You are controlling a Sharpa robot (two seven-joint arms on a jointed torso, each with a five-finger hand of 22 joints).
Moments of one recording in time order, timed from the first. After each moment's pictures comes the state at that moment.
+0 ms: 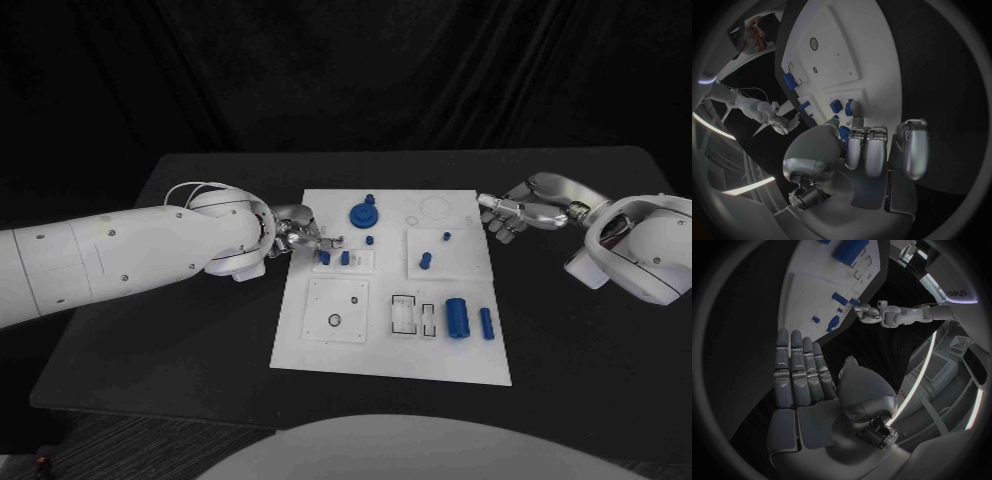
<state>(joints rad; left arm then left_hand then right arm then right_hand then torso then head) 1.30 -0.81 -0.21 1.50 -1.09 0.01 -0.35 0.94 0.14 -0.07 0.29 0.33 1.05 0.02 0.32 1.14 1.47 -0.04 1.57 1.31 1.47 -0.08 1.57 1.31 0.02 1.47 0.04 1.42 1.31 1.34 -1.05 -0.21 1.60 -0.96 -0.25 0.01 1.03 0.28 -0.36 0.29 0.32 1.00 0.16 0.09 0.22 1.03 0.12 0.35 0.25 1.22 0.08 0.15 0.22 0.18 1.15 0.19 0.07 0.43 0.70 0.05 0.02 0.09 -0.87</state>
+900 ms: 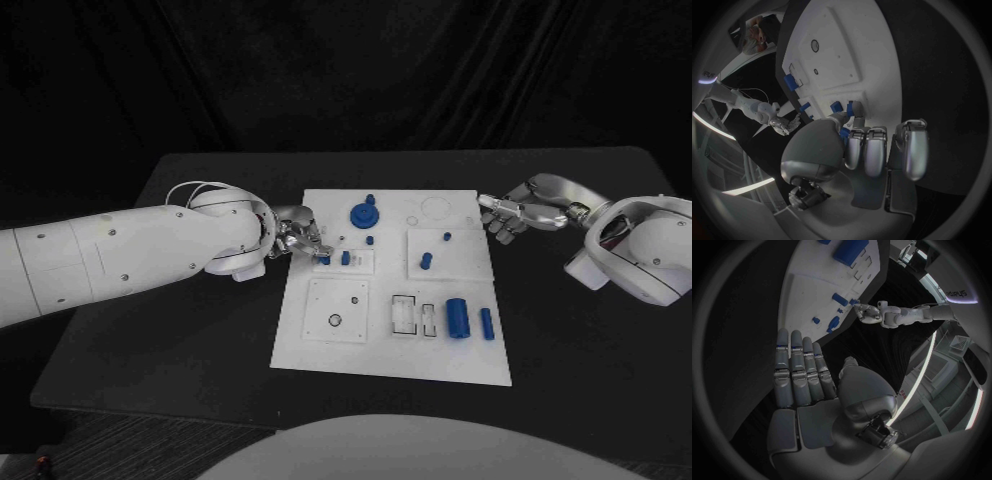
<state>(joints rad) 1.30 -0.81 -0.21 1.50 -1.09 0.03 -0.35 1.15 0.02 0.22 0.19 0.51 1.05 0.01 0.30 1.16 1.47 -0.05 1.57 1.31 1.46 -0.09 1.57 1.31 0.02 1.47 0.03 1.42 1.31 1.33 -1.05 -0.21 1.60 -0.96 -0.24 0.01 1.03 0.29 -0.35 0.29 0.37 1.00 0.16 0.09 0.22 1.03 0.12 0.36 0.24 1.22 0.08 0.15 0.23 0.18 1.15 0.19 0.07 0.42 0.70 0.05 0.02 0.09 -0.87</state>
